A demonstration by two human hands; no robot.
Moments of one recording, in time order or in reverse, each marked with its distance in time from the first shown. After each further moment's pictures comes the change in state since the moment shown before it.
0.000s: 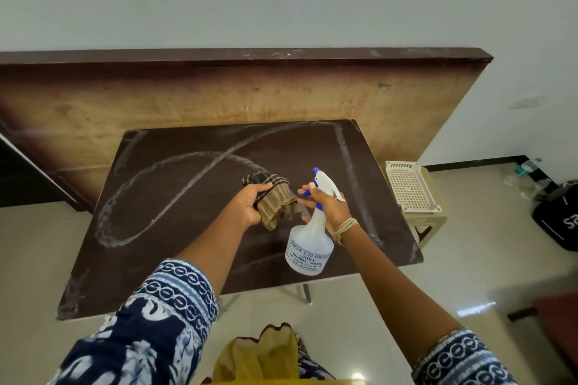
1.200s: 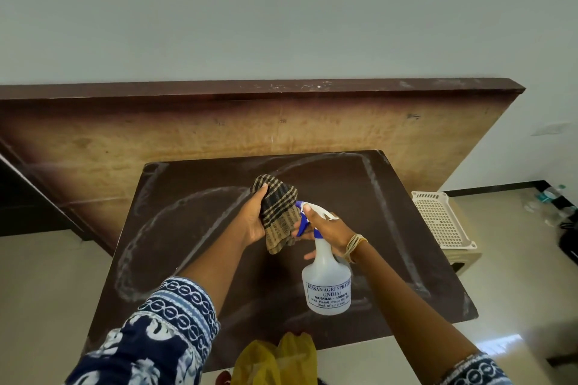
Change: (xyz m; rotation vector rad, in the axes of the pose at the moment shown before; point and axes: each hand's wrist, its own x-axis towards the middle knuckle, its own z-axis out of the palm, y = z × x) left_hand 0.048 0.094 -0.064 -0.033 -0.091 0.091; right_hand 0.073 -0.021 0.091 -0.329 -0.269 0.121
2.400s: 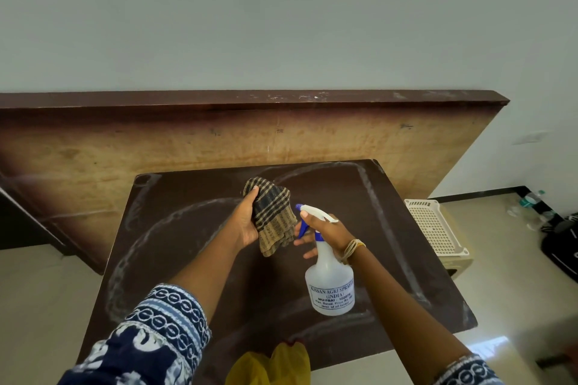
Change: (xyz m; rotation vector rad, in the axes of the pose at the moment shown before) left_hand 0.003 0.029 -0.007 -0.080 -0.013 0.015; right_hand 0.007 -0.021 0.009 0.020 0.055 -0.096
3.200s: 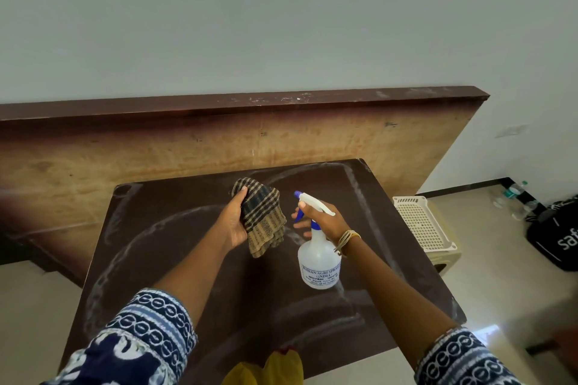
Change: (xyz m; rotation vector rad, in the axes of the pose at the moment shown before) left_hand 0.012 0.007 0.016 0.031 0.008 -0.004; right_hand 0.026 0.000 -0.039 -0.009 0.189 -0.114
